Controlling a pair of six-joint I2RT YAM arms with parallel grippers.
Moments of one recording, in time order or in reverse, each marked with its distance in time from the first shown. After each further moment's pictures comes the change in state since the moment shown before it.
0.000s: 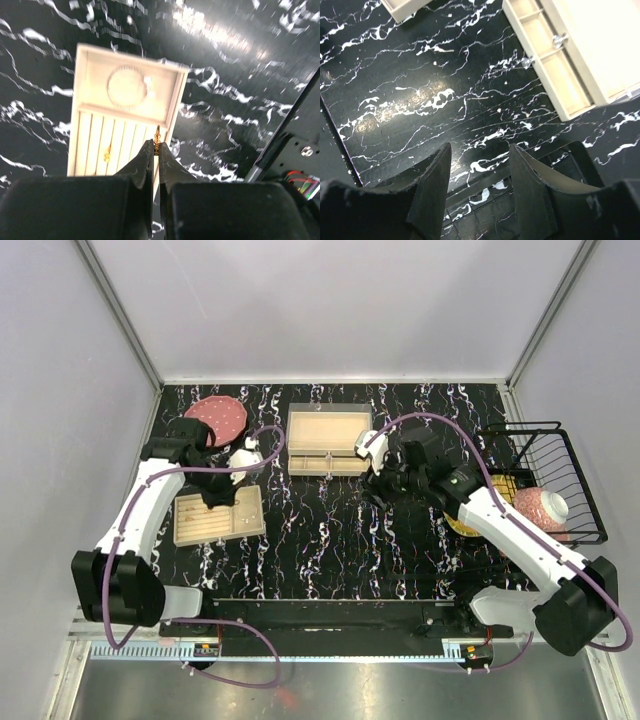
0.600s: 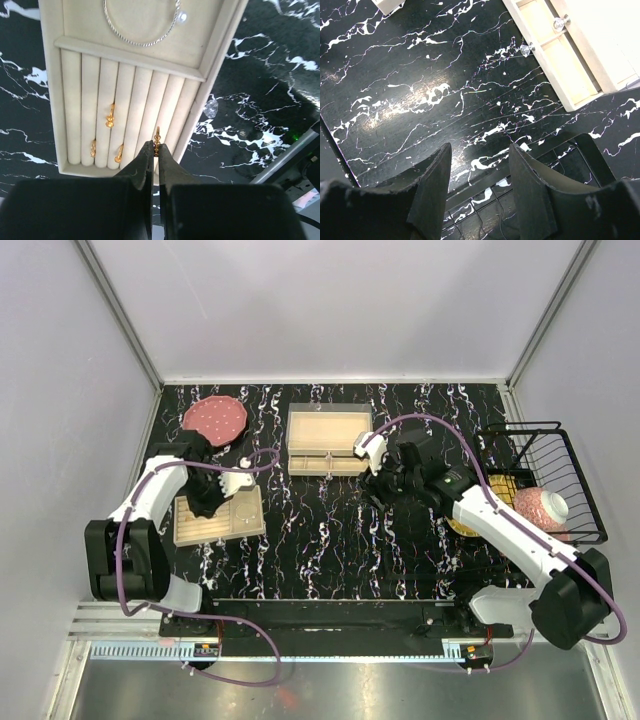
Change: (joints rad) left arm 0.108 0.132 -0.131 0.060 -0.264 0.169; right arm -0.001 0.039 -0.047 0.037 0.031 0.045
